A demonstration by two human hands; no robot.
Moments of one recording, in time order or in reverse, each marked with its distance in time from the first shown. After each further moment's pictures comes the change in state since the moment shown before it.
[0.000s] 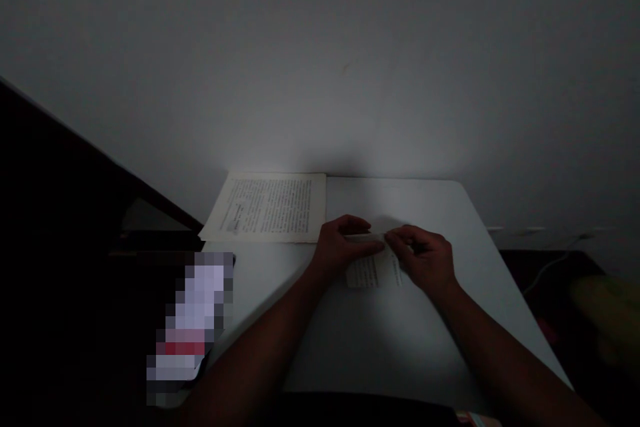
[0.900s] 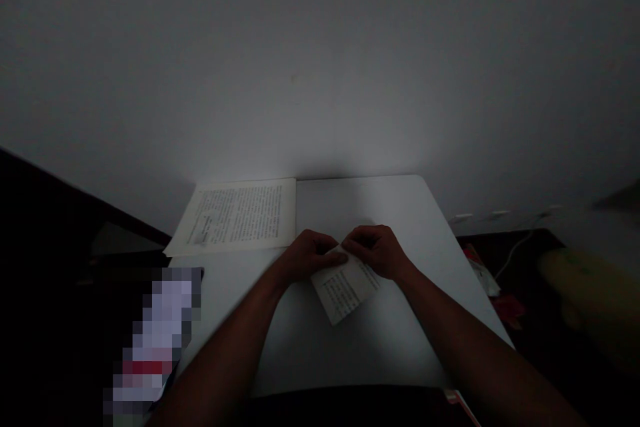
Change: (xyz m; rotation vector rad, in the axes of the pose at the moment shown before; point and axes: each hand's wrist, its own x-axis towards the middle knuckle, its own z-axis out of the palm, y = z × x) left_hand 0.006 -0.002 -0.010 0.270 -0.484 -0.079; right_hand 0.008 0.011 -0.002 0.300 -0.349 0.196
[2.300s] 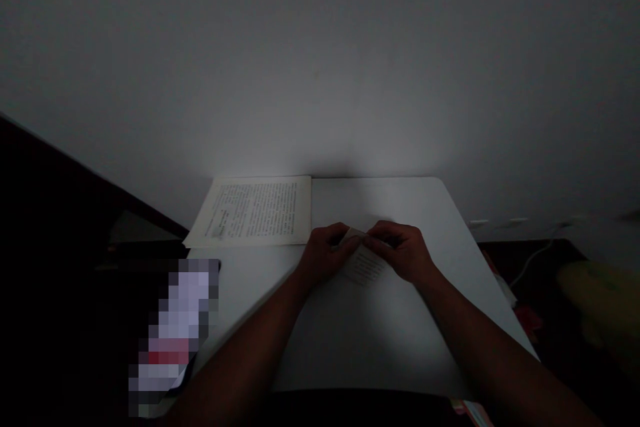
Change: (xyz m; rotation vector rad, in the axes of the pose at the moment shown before) left_hand -0.003 0.004 0.015 0.131 0.420 0.290; right_hand -0.003 -0.004 -0.002 -0.024 0.099 -0.072
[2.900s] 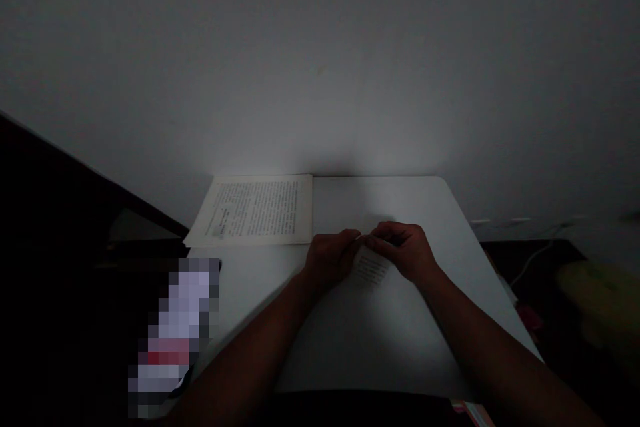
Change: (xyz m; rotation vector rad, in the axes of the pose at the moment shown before) left_hand -0.007 -0.010 0.006 0.437 0.110 0.337; right_hand 0.000 -0.005 0.003 0.179 0.001 0.140
